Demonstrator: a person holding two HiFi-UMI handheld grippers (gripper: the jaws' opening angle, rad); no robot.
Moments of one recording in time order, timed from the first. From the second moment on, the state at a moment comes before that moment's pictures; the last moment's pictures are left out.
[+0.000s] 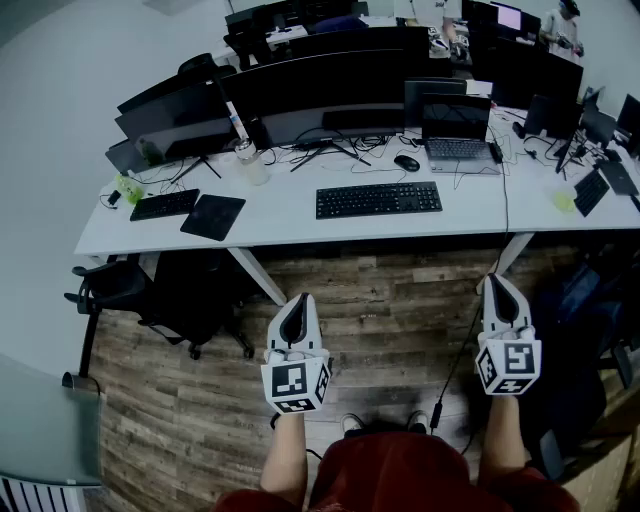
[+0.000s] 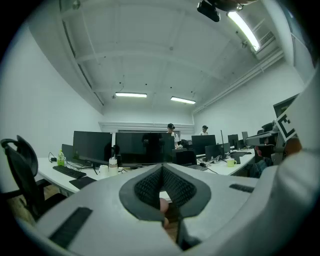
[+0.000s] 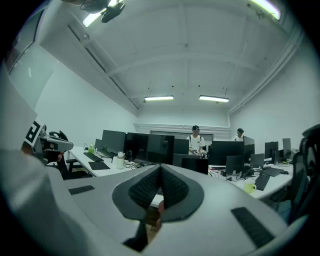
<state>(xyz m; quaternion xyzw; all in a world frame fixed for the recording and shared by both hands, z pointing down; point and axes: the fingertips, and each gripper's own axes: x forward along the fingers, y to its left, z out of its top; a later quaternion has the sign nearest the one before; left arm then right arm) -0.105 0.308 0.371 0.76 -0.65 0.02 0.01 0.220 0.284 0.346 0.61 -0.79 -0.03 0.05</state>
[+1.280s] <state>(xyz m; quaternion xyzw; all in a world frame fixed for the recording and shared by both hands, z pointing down) -0.186 0.259 0.393 0.78 -0.62 0.02 0.05 0.126 0.247 0.368 0.62 -0.78 0.01 0.07</state>
